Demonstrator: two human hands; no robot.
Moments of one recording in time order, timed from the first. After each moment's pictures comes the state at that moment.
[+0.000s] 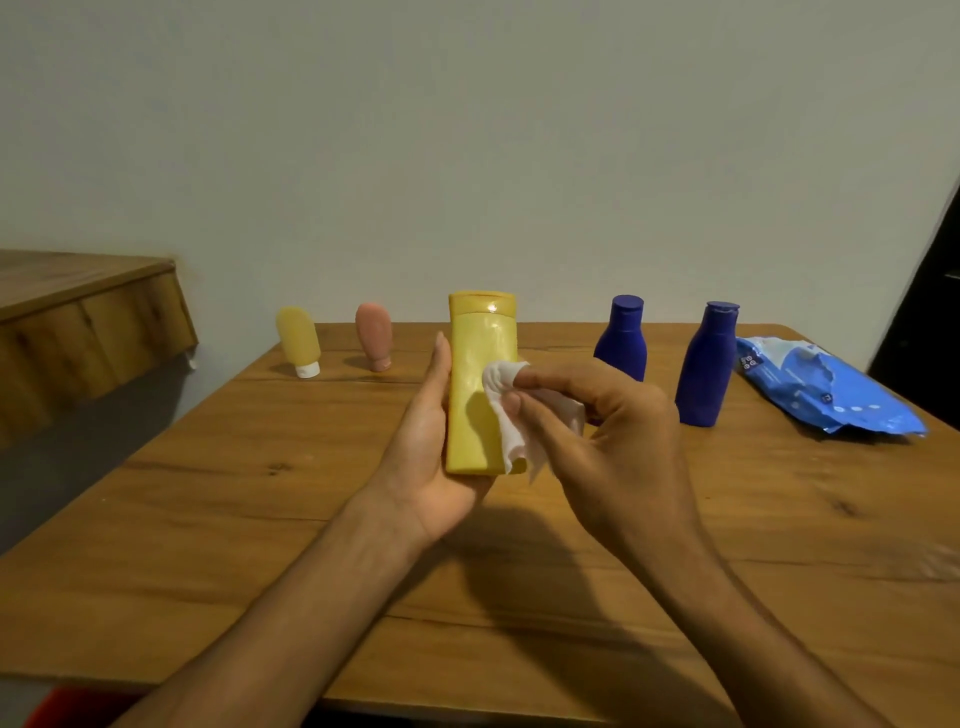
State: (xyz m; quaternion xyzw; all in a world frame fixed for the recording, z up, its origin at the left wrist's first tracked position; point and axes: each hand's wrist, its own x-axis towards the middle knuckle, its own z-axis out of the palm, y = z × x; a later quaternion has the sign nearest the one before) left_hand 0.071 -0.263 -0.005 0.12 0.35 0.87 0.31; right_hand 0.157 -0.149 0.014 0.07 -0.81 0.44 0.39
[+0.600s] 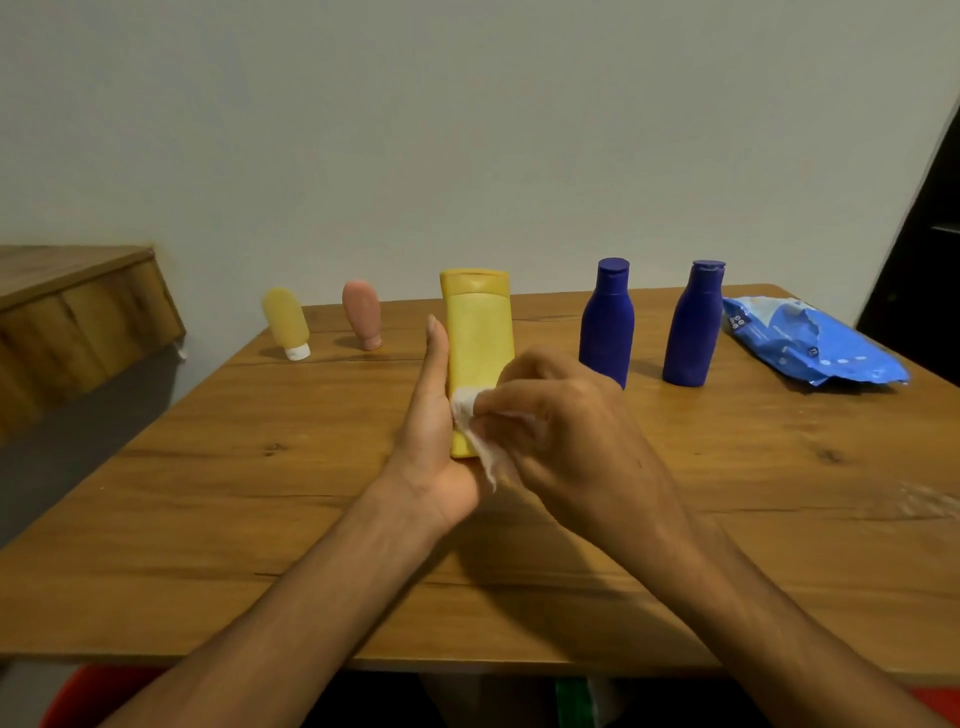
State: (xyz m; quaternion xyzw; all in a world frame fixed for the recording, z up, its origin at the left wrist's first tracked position) left_hand 0.088 -0.254 -0.014 0.09 0.37 0.87 0.31; right_hand 0.167 -0.156 0.009 0.12 -0.92 0.22 0.31
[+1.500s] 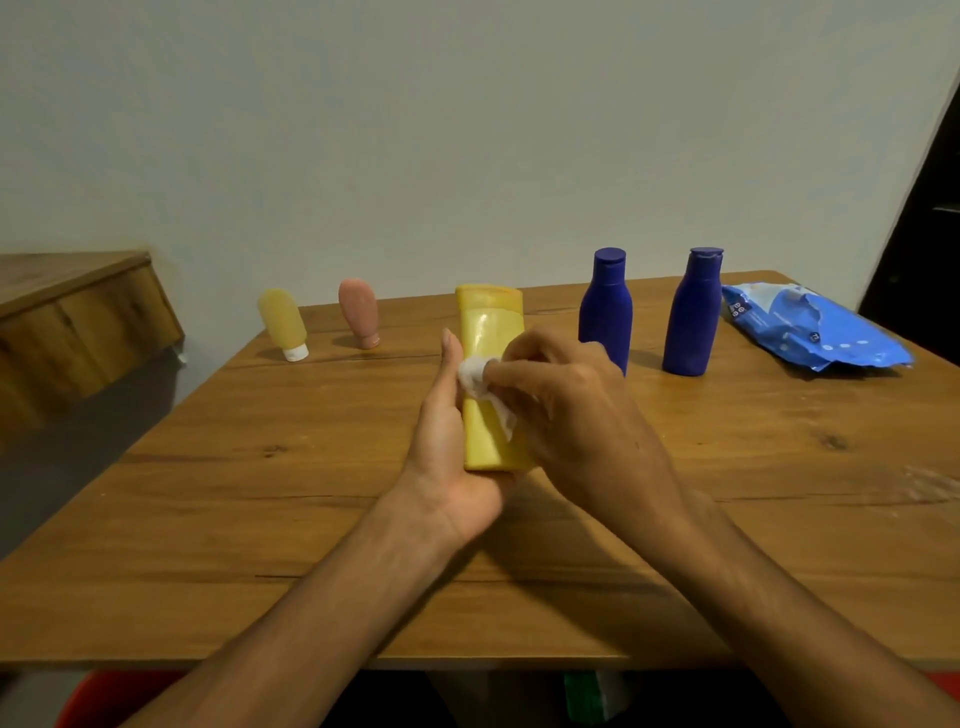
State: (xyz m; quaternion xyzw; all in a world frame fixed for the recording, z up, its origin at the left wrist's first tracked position) left_hand 0.097 -0.249 -0.023 0.04 0.35 0.87 0.33; right_hand 0.156 -0.147 0.004 0.12 -0.91 0.20 0.35
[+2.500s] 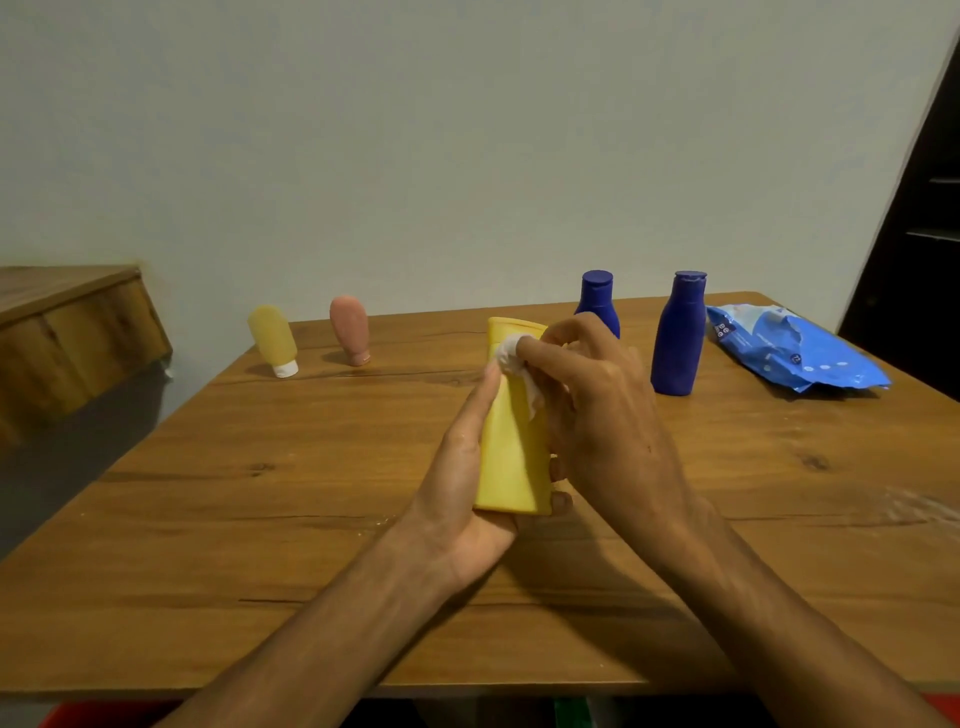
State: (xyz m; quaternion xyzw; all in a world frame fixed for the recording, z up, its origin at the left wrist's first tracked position) left_hand 0.107 -0.240 -0.027 0.12 0.43 0.84 0.32; right_hand 0.149 -0.130 0.005 0.04 -0.88 0.20 0.43
